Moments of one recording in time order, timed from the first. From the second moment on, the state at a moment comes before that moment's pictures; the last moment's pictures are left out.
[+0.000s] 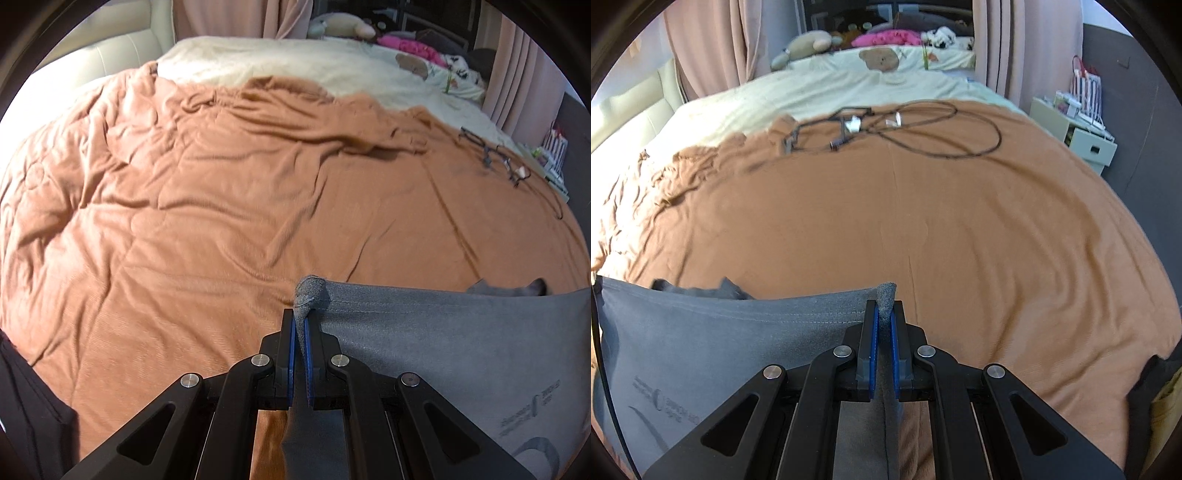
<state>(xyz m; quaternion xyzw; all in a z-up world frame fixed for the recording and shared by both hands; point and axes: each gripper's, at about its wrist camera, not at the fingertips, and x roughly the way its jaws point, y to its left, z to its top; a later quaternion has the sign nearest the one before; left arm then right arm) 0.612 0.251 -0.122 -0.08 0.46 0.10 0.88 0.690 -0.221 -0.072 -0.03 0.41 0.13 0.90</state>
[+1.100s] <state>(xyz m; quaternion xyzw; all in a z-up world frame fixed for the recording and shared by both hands) 0.675 0.256 -0.177 -0.06 0.49 0.14 0.86 0.754 -0.206 -0.136 -0.04 0.44 0.08 0.89</state>
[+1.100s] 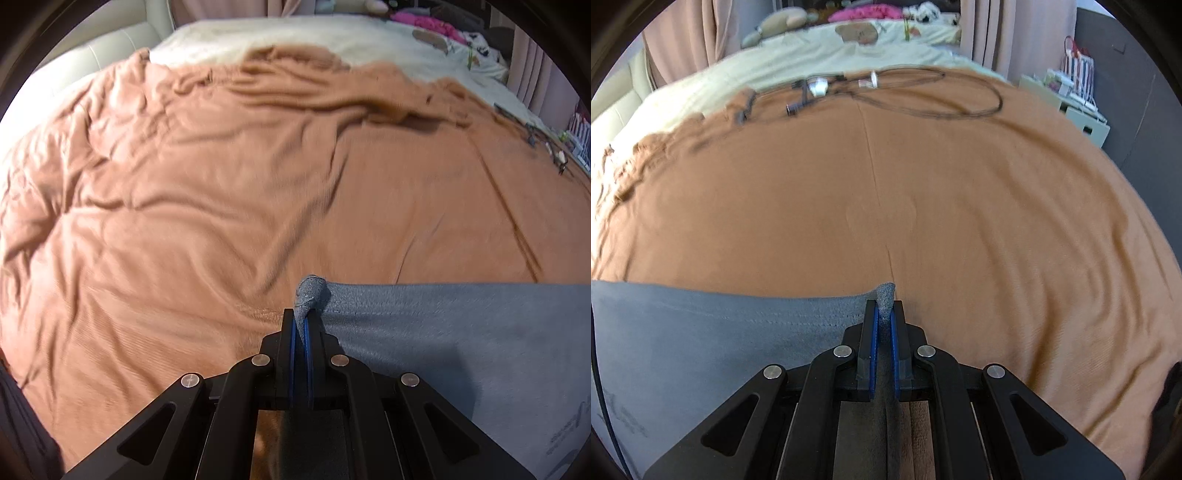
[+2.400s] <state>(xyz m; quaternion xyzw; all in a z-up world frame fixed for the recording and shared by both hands) 0.495 0.263 -0.093 -0.17 0.47 0.12 0.85 0.601 -0.298 -0.043 0.06 0.44 0.15 0.88</state>
